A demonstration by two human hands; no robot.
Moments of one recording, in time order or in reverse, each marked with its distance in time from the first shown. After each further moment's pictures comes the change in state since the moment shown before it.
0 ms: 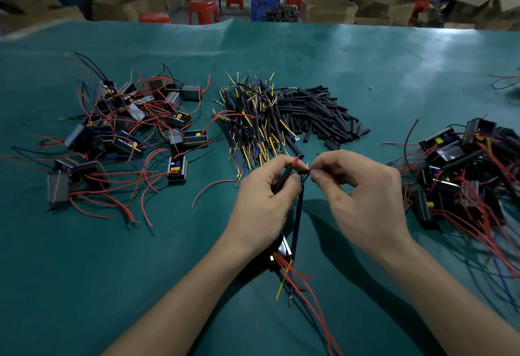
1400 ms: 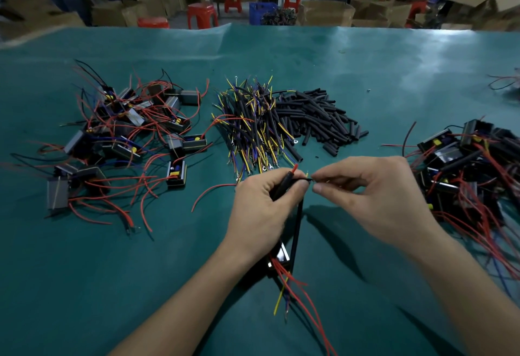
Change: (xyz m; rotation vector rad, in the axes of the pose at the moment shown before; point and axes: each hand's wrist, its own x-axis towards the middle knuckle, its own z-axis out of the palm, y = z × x) left_hand -0.001 0.002 0.000 0.049 0.003 0.029; right_hand 0.012 0.002 -0.028 -0.009 -0.213 0.041
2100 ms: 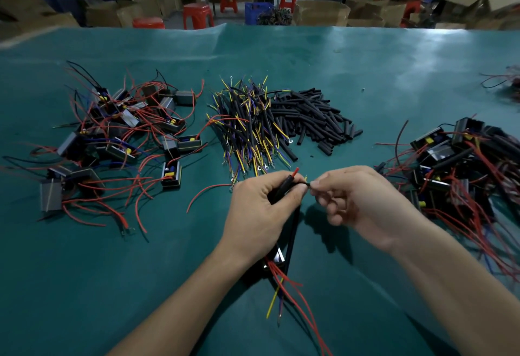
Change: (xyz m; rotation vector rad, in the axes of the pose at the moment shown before) left_hand -0.003 -0.006 0.002 0.048 0.005 0.055; right_hand 0.007 -0.006 0.009 0.797 -0.218 0.898
